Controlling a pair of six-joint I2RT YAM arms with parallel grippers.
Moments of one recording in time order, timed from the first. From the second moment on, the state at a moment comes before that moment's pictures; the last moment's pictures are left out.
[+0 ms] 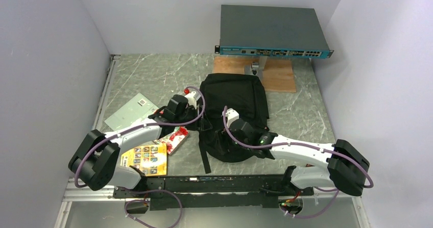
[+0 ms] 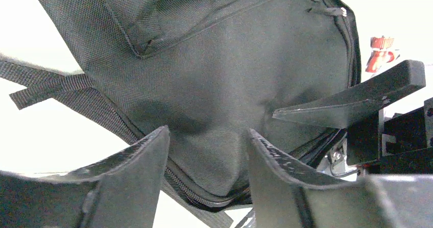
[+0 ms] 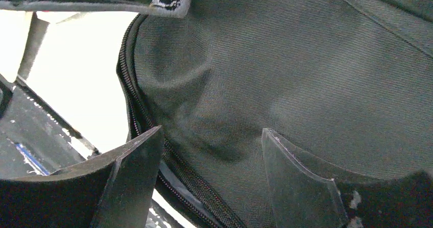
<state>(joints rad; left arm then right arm) -0.63 1.38 0.71 0.02 0.32 -0.57 1.00 1.21 0.58 -0.08 0.10 0.46</state>
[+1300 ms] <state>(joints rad) -0.62 1.45 0.99 -0.06 0.33 -0.55 0.53 1.17 0.63 0.02 0.28 0.57</state>
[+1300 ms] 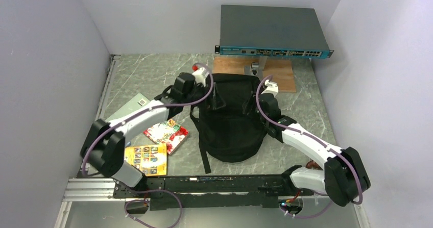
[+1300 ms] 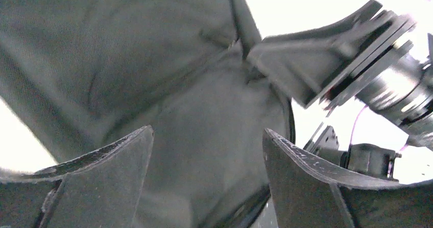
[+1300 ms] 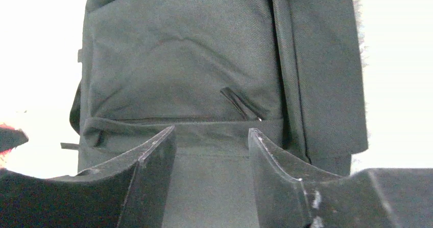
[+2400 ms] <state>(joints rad) -0.62 1.85 0.94 0.31 0.45 -0.62 0.46 1.43 0.48 0.39 -0.04 0.53</state>
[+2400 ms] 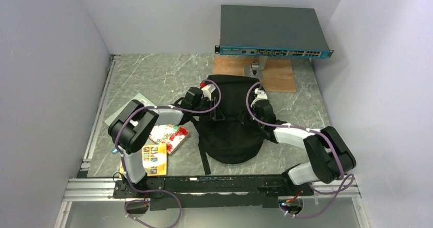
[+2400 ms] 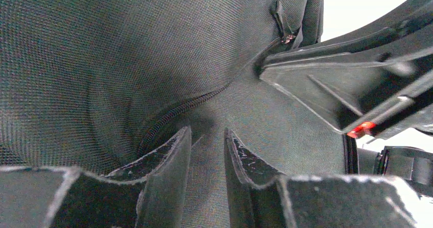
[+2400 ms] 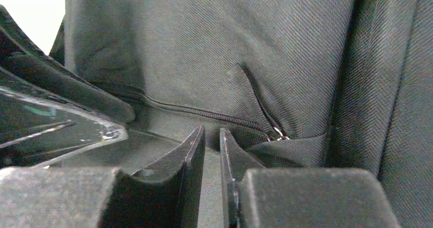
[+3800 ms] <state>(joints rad) -0.62 1.90 0.88 0.48 0.45 -0.71 0.64 1.51 0.72 0.27 0.10 0.57</state>
